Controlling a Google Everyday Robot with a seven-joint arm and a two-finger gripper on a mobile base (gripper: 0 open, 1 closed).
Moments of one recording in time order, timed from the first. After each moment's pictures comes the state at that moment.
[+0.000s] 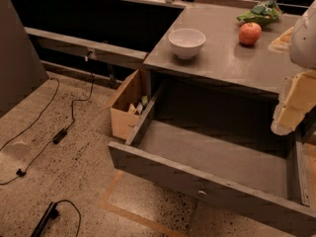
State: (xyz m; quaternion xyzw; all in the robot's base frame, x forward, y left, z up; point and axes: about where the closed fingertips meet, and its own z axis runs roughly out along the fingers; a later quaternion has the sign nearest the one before) arm 0.438 -0.217 0.976 -0.60 0.78 -0.03 0.16
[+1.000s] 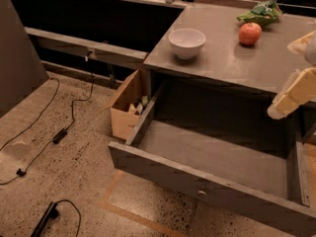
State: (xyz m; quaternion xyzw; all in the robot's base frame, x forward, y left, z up) arm 0.483 -0.256 0.958 -0.50 0.83 0.01 0.26
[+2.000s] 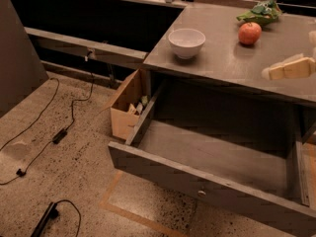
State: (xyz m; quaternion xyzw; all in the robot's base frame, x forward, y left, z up) arm 0.620 -0.338 0.941 -0.31 0.78 0.06 0.54
